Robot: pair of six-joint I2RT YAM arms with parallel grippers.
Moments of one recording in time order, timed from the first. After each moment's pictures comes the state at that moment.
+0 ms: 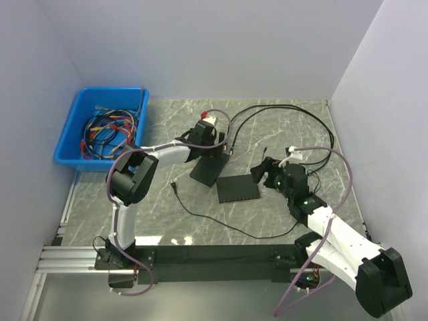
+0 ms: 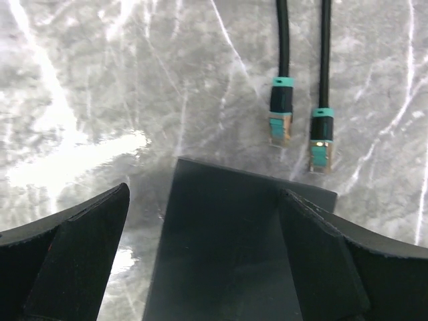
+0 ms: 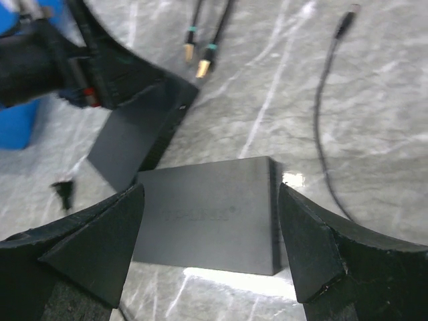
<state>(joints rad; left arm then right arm) -0.62 2.04 1.36 -0.05 -0.13 -0.34 0.42 0.87 0.37 0.11 0.08 0.59</state>
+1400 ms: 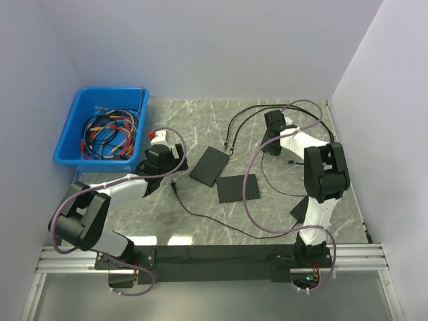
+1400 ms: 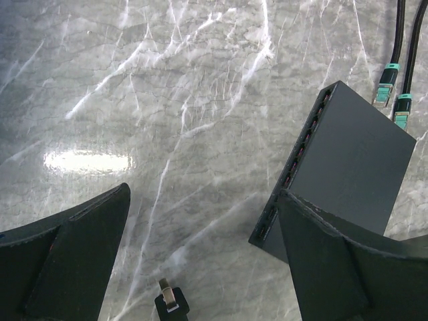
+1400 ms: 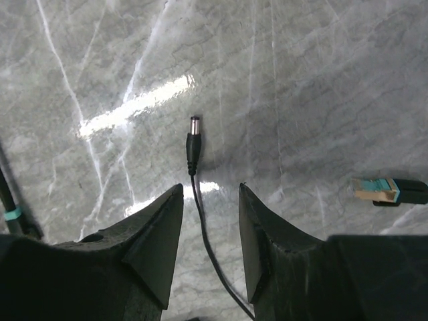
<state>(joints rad) -0.45 1.45 0.63 0.27 -0.23 -0.50 0.20 1.91 1.29 -0.43 0.22 0.59</state>
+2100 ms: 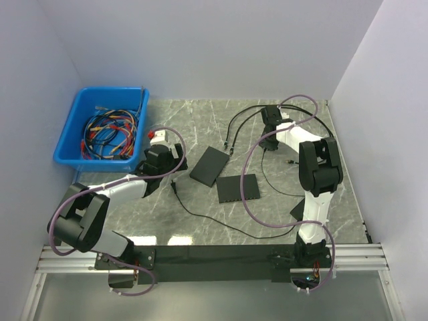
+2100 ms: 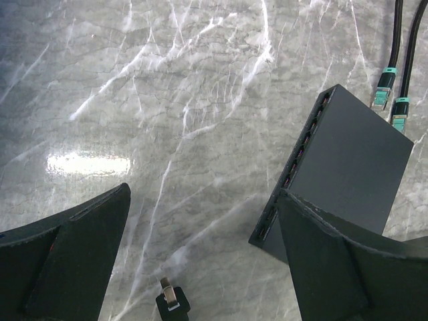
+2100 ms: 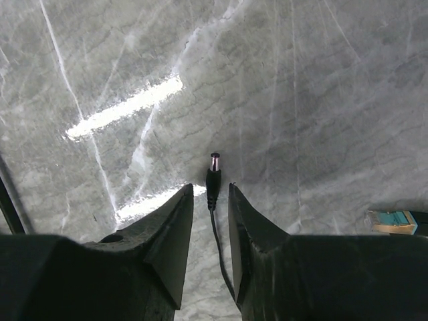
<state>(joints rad) -0.45 1.44 0.62 0.28 -0.23 -0.50 0.22 2.03 1.44 -0.49 0.25 0.59</state>
